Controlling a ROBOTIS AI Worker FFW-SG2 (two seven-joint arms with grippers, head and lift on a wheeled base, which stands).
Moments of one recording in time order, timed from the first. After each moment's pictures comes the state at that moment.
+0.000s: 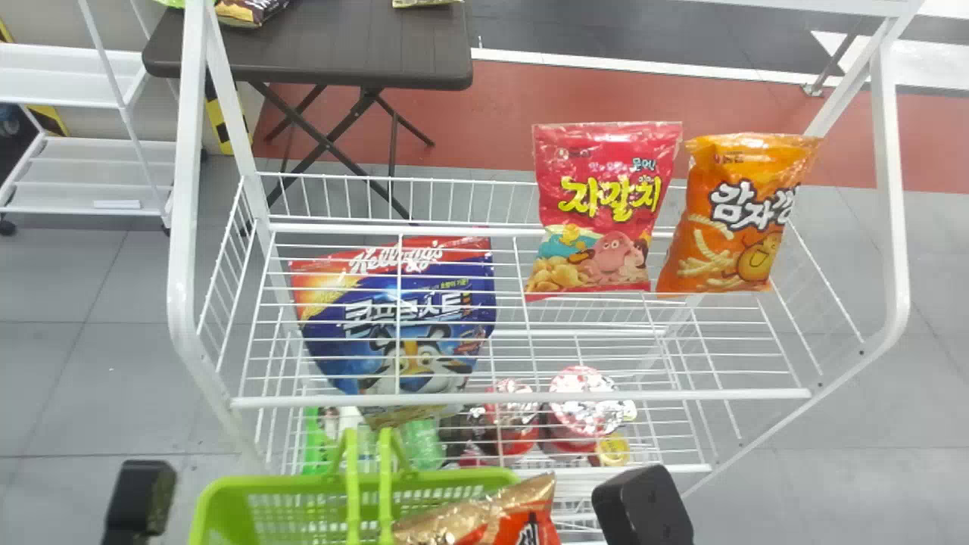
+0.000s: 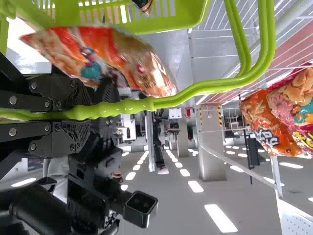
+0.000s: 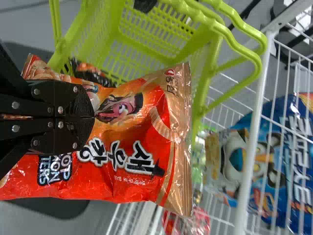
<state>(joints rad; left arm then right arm) 0.48 0.10 0.15 -2.13 0.25 1.57 -1.36 0.67 -0.24 0.17 -2.66 -0.42 1.53 0.05</state>
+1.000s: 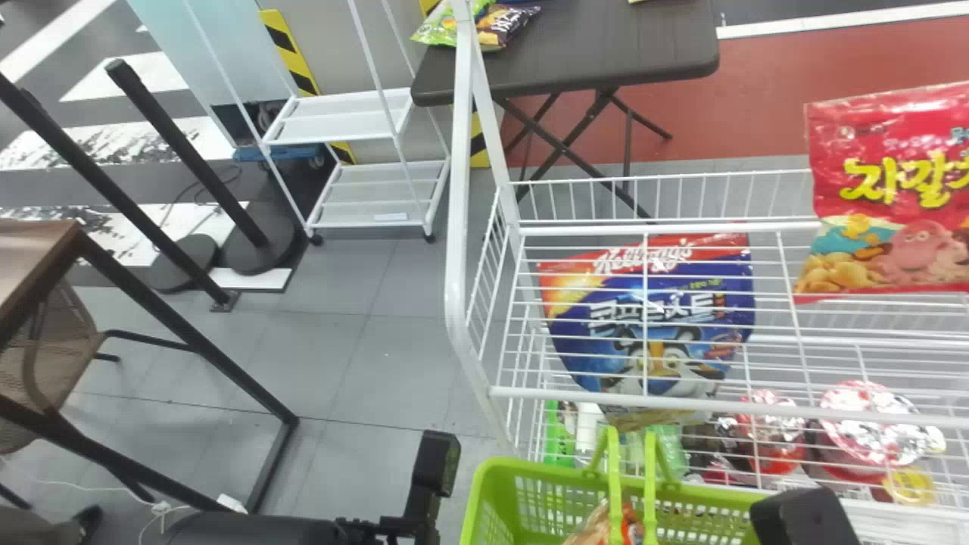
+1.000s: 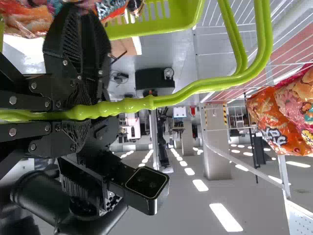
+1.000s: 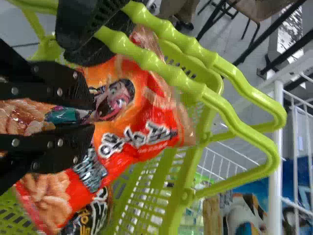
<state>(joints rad) 0.47 0.10 0.13 -2.12 0.25 1.57 -1.35 0.56 -0.21 0.35 -2.44 -0.35 1.34 0.07</state>
